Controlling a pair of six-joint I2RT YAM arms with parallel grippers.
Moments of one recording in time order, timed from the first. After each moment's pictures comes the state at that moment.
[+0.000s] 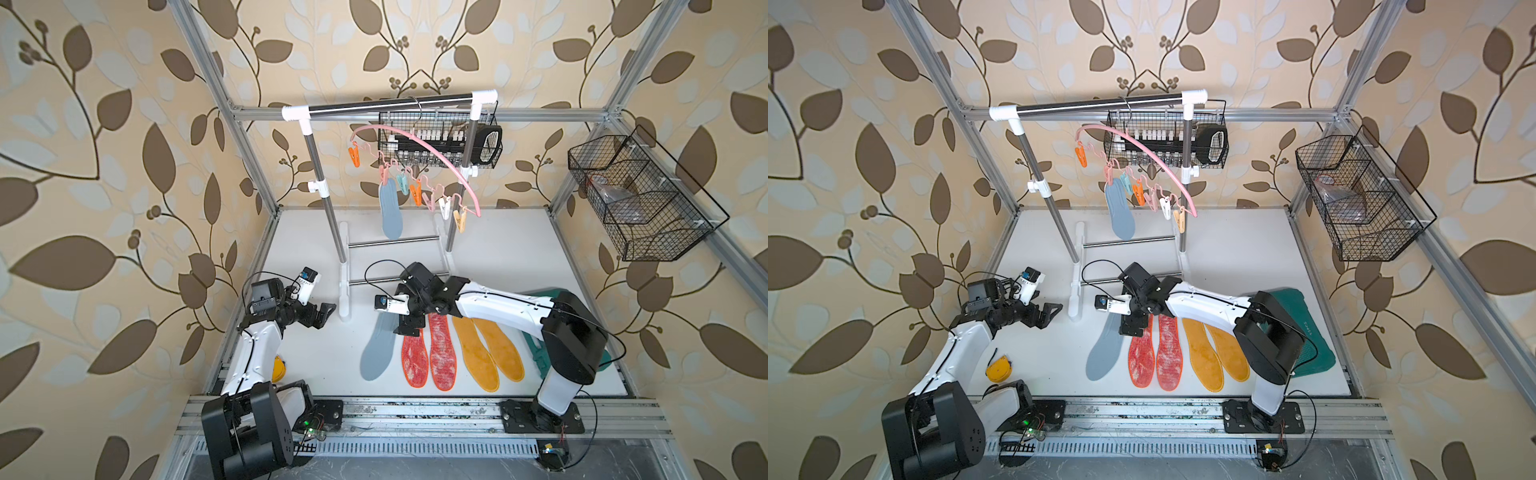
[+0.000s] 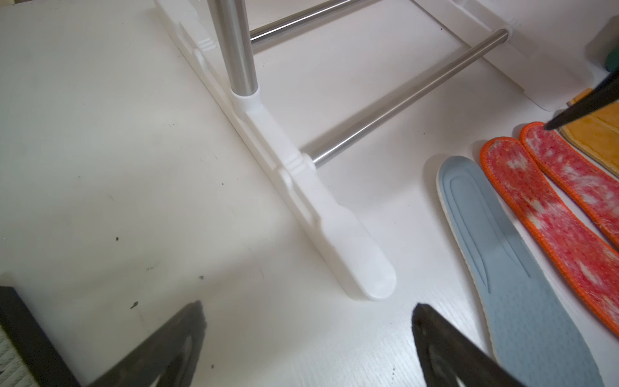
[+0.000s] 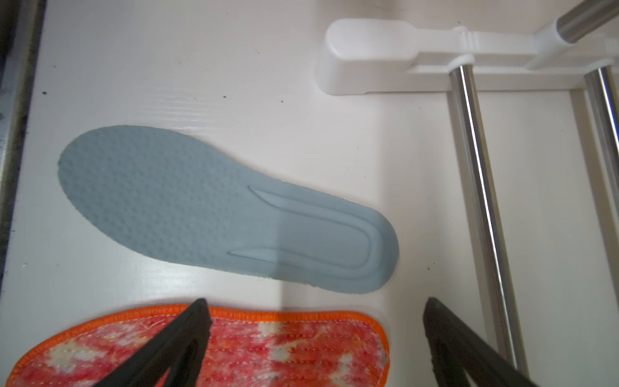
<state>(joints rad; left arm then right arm) 0.30 1.07 0.56 -0.43 0.66 0.60 0.90 1.74 1.17 -0.41 -0.18 -0.64</state>
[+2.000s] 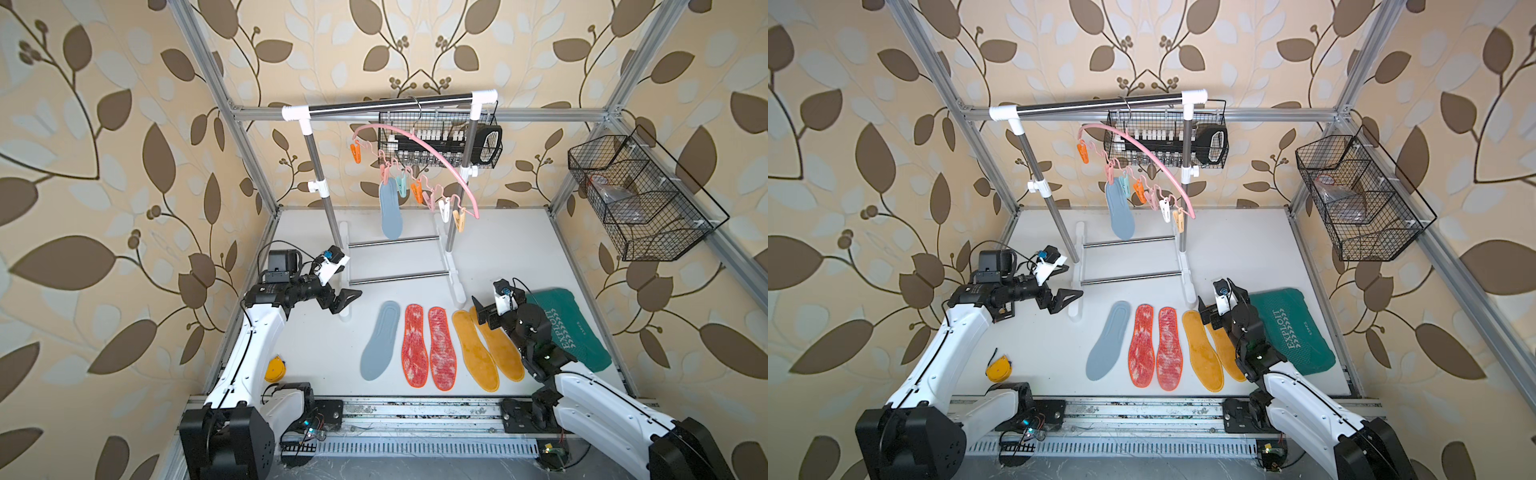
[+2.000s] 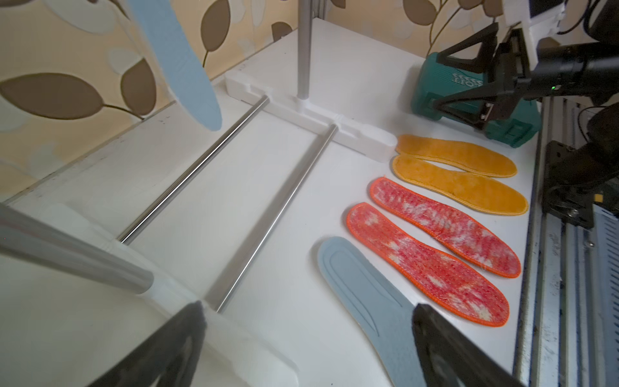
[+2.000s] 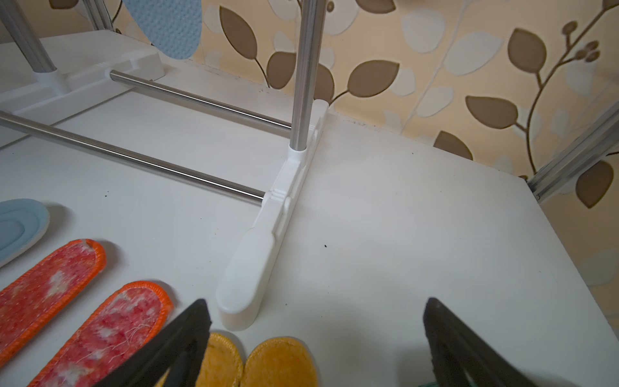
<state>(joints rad) -0.02 1.10 0.90 -0.64 0.84 0.64 0.41 0.84 0.19 0.36 0.21 -0.13</state>
